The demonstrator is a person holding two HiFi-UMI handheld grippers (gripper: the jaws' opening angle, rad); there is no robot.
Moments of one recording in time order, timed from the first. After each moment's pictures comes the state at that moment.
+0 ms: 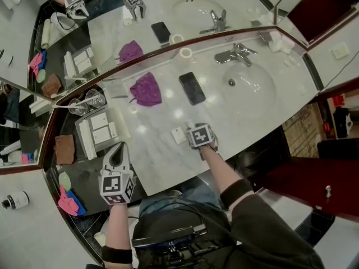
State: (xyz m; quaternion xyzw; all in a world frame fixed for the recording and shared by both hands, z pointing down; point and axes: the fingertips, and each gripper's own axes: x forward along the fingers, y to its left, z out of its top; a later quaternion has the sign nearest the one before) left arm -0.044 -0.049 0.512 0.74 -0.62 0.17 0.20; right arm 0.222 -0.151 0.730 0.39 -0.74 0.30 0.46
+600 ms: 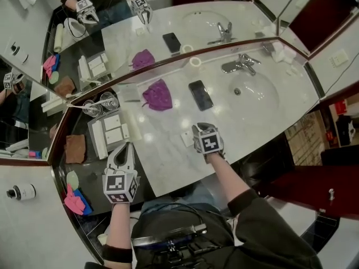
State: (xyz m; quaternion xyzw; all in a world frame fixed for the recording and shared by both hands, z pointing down) left arm -0.068 -0.034 0.477 0.74 -0.63 0.16 0.17; right arm 0.186 -0.156 0.653 0.41 -0.80 0.25 0.37
